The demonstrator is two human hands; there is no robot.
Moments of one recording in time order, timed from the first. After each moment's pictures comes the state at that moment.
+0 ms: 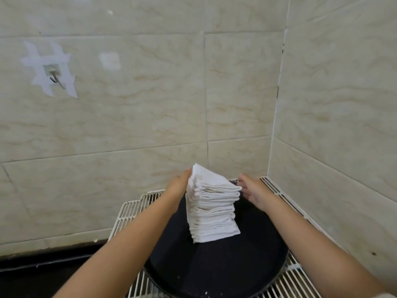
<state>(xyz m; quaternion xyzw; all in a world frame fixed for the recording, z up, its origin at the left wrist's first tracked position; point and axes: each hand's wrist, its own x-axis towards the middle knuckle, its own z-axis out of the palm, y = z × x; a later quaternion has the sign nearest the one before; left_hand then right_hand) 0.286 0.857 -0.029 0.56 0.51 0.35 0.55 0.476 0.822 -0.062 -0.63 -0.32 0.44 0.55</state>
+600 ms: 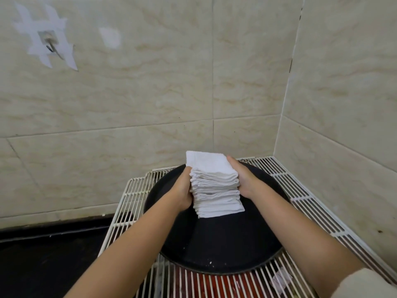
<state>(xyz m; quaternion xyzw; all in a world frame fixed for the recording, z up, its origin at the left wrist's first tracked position) 0.276 0.856 -0.085 0.39 0.39 0.36 0.76 0.444 0.840 -0.089 -0.51 -0.30 0.61 0.53</state>
